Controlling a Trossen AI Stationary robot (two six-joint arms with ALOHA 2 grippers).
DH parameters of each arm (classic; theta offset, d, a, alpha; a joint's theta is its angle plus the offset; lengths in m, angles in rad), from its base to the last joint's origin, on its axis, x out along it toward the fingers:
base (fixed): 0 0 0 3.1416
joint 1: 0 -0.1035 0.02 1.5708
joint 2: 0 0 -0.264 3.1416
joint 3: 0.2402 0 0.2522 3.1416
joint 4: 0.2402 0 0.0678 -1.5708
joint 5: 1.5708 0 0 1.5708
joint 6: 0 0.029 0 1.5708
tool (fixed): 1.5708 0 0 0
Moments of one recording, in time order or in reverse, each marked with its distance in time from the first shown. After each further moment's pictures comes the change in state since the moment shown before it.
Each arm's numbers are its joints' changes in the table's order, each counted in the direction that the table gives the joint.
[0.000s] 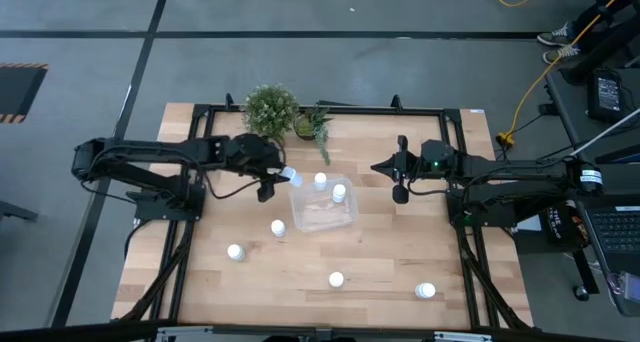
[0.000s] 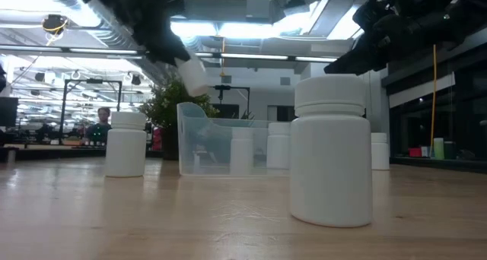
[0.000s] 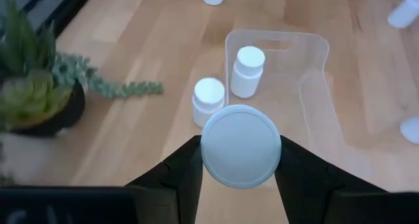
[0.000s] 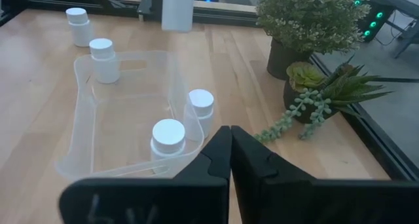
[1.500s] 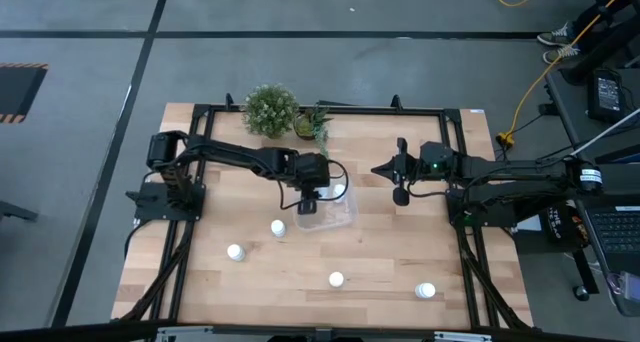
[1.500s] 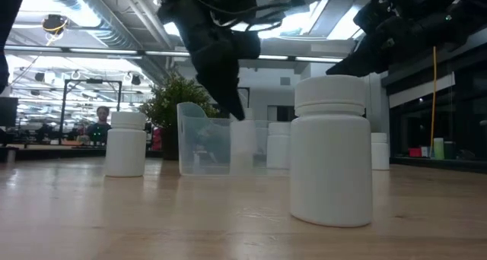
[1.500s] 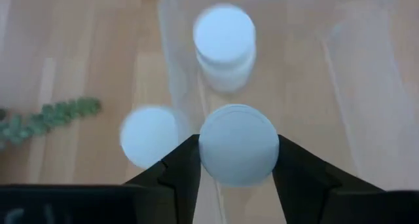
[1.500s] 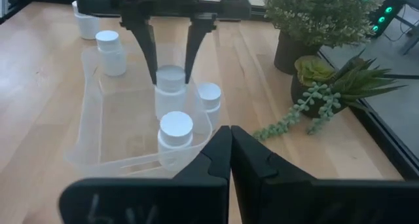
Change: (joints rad) left arm 0.080 0.661 0.430 0.111 -0.032 0.130; right arm -0.016 0.000 -0.008 0.017 -0.002 0.004
